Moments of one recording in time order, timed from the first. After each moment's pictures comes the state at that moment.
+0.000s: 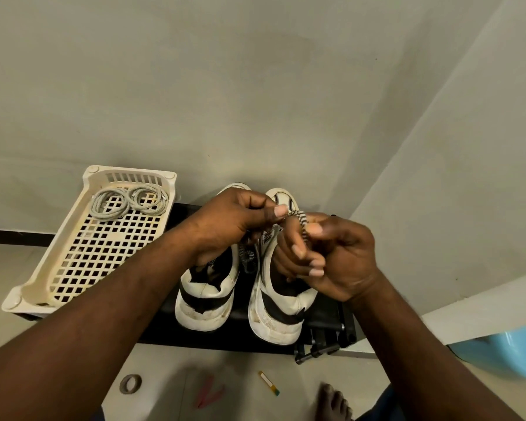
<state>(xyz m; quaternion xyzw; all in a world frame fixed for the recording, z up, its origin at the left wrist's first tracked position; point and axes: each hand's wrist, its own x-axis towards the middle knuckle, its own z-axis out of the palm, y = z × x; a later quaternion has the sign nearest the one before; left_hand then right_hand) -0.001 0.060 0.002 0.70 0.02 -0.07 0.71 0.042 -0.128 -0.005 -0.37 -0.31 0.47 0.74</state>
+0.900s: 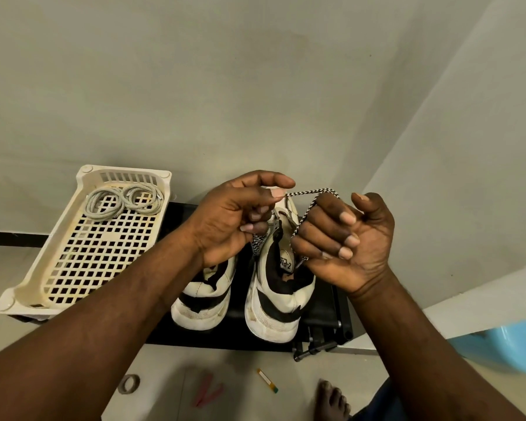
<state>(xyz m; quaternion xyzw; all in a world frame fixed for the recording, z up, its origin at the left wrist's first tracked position) 0.006 0.049 0.000 0.54 0.01 -0.05 0.84 0.046 -0.138 0.006 -0.20 -0.19 0.48 0.84</state>
